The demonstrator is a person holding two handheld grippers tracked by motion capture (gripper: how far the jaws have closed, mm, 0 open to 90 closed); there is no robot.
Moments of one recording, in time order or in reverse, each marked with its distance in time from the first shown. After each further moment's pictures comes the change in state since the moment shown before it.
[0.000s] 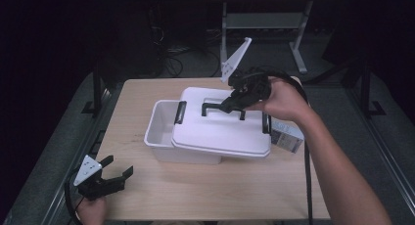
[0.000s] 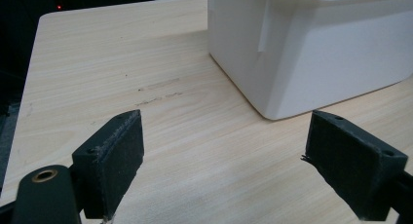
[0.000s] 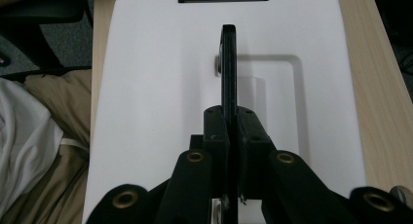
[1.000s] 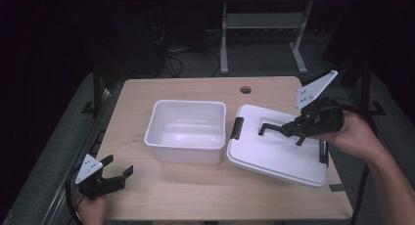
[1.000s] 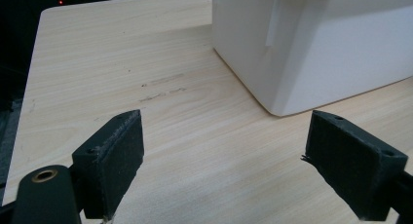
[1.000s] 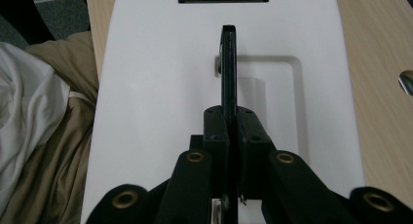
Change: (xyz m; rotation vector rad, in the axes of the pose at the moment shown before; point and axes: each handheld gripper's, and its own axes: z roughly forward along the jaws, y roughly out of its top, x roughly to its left) left arm 0.002 0.000 0.003 0.022 0.008 0.003; right arm 0.034 -0.149 -0.045 -0.028 -0.052 0.173
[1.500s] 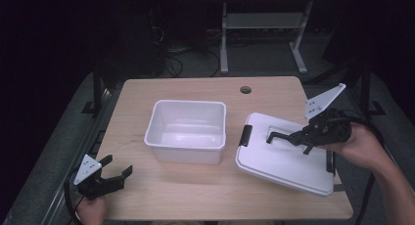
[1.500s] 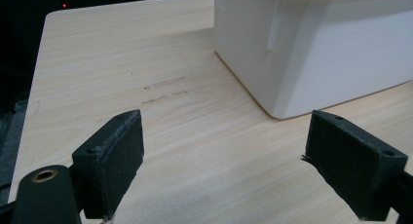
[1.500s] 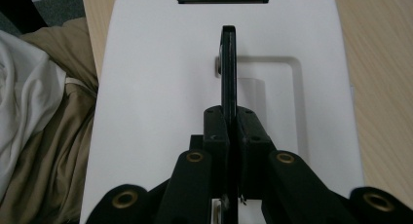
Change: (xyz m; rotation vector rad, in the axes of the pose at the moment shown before) left arm 0.000 0.000 -0.002 -0.016 0.008 -0.004; right arm 0.002 -0.034 0.008 0.010 -0.001 0.041
